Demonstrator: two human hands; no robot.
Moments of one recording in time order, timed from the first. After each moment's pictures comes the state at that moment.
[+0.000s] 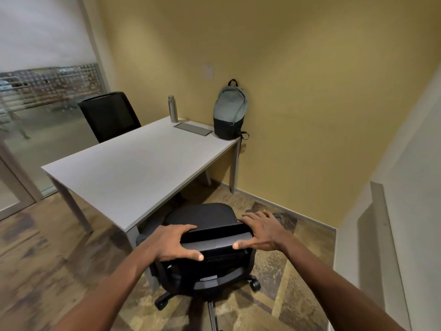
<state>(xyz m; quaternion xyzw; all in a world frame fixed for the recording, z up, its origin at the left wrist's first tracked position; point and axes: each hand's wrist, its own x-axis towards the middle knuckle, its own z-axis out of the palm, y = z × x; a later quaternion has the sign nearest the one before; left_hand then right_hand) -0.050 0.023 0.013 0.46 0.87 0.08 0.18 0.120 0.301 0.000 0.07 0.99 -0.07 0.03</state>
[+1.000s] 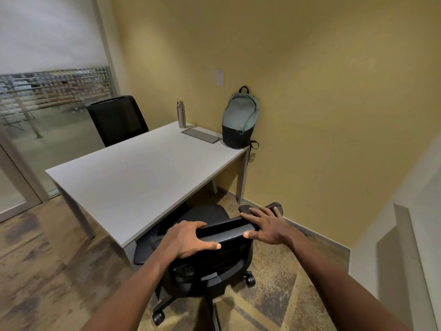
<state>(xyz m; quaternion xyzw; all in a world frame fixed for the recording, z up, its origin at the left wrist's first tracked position) -0.092 0.108 0.020 0.37 0.91 0.16 0.12 0.036 0.374 0.017 0.09 0.99 -0.09 0.11</state>
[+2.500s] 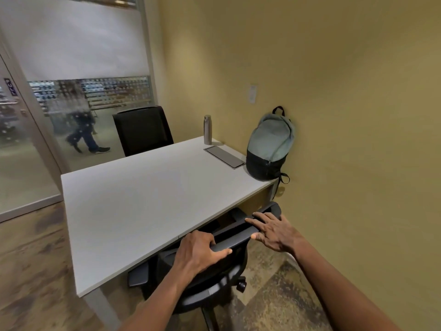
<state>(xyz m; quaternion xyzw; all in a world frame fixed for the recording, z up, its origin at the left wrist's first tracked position) -0.233 0.343 0.016 0.22 0.96 0.18 -0.03 -0.203 0.612 0.023 -0.07 0.99 0.09 0.06</state>
